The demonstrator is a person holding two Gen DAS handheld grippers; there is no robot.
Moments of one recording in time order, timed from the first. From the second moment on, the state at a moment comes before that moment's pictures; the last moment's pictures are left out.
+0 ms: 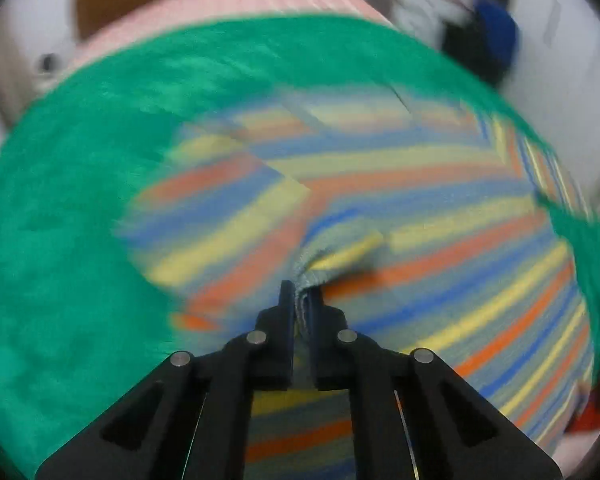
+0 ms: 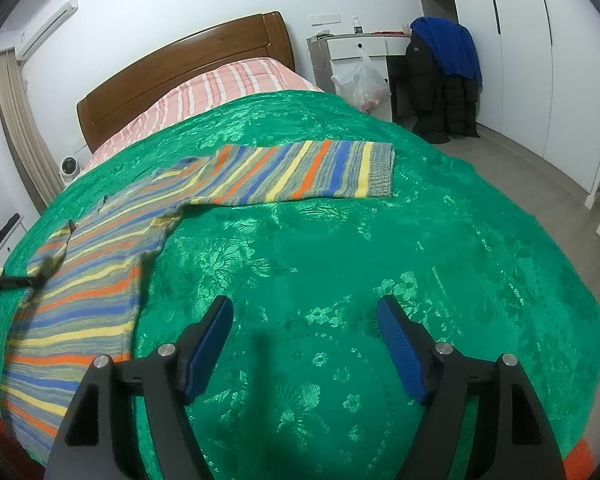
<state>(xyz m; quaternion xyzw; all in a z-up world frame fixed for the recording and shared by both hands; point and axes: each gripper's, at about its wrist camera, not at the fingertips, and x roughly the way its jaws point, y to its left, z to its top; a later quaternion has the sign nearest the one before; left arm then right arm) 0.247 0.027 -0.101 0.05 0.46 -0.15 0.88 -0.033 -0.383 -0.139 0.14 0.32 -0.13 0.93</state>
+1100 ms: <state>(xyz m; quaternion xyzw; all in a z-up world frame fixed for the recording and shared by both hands) 0.219 0.287 -0.133 -0.27 0.46 0.06 0.84 -0.019 -0.364 -0.152 0.09 0.34 -0.13 0.93</state>
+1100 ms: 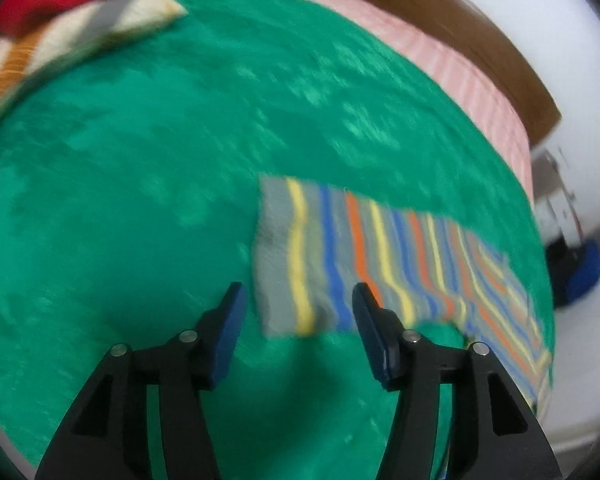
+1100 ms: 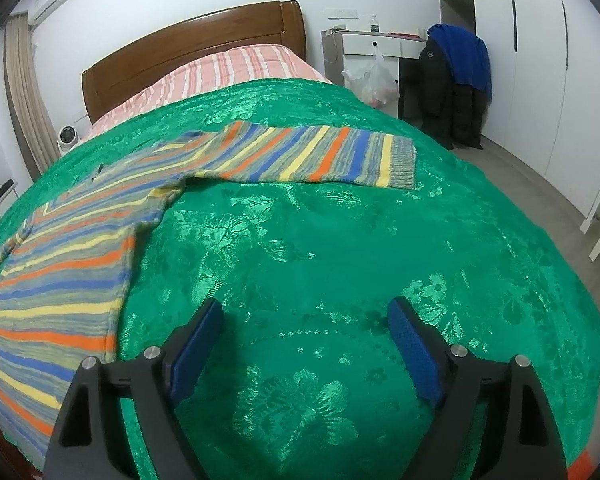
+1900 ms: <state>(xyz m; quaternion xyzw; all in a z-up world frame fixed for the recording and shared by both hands) 0.144 0.210 -0.115 -0.12 0.42 0.07 0.90 -0.030 -0.359 -0.133 0.08 0.30 -0.14 0.94</state>
